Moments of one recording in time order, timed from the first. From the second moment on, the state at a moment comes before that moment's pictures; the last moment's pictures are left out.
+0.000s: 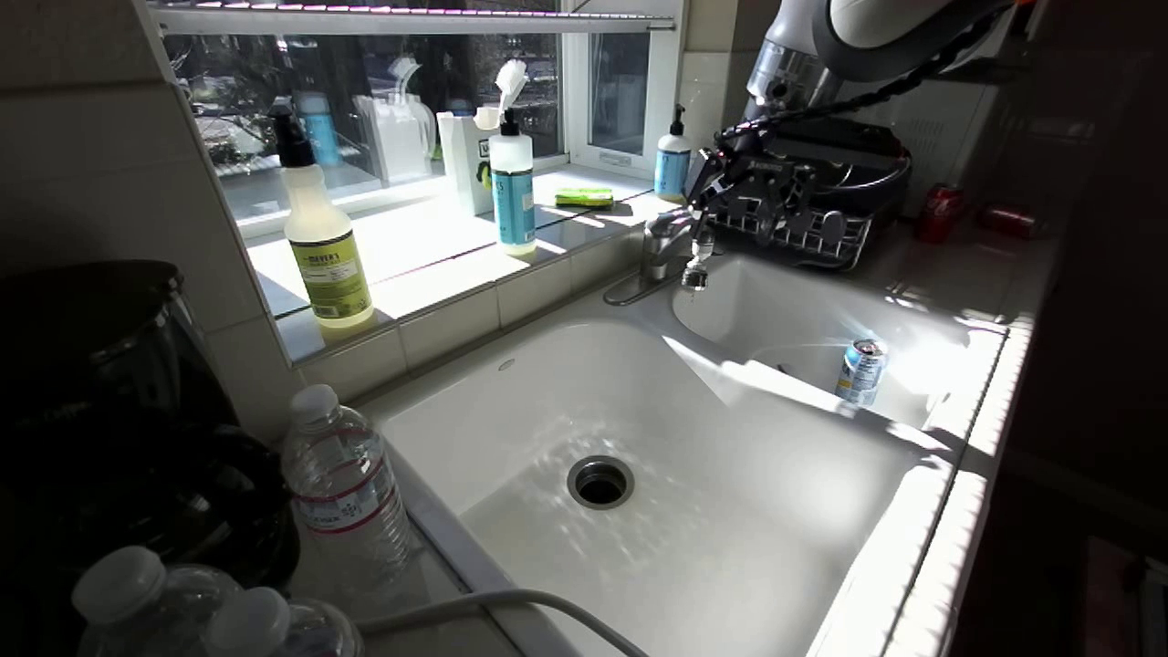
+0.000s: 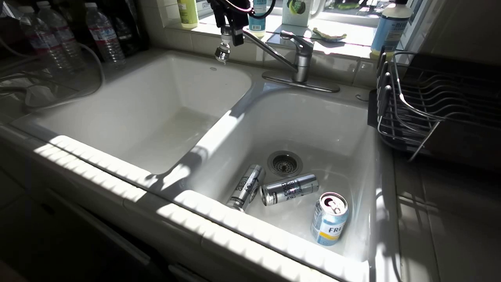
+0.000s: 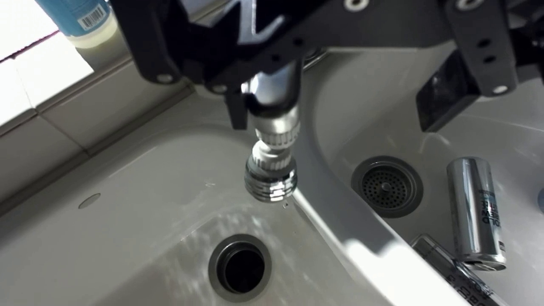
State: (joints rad) arm -0.04 -0.04 -0.03 -2.00 0.01 2.22 0.56
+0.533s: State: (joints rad) arm -0.06 -0.09 -0.05 -2.06 0.00 2.22 0.45
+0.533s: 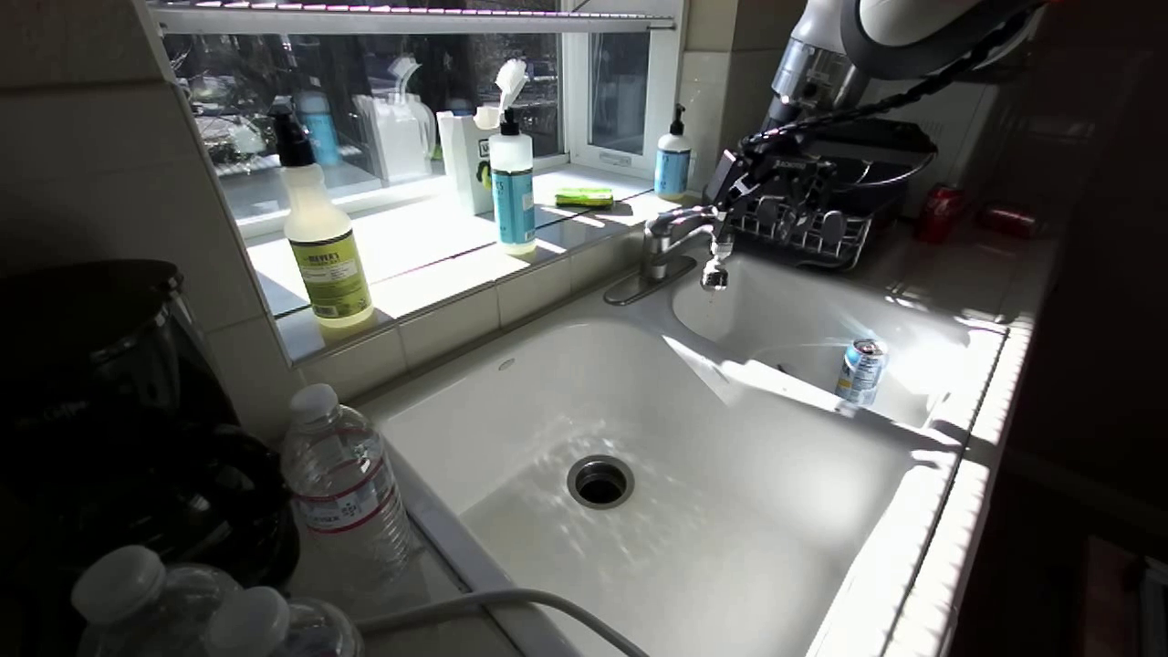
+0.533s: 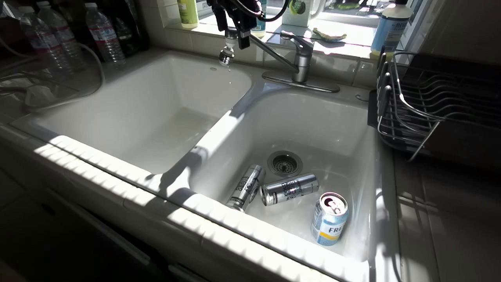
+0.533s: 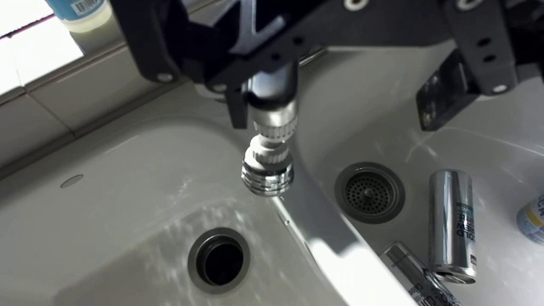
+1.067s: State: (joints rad) arm -0.08 -0.11 -0.06 -2.08 -0.01 2.22 0.35
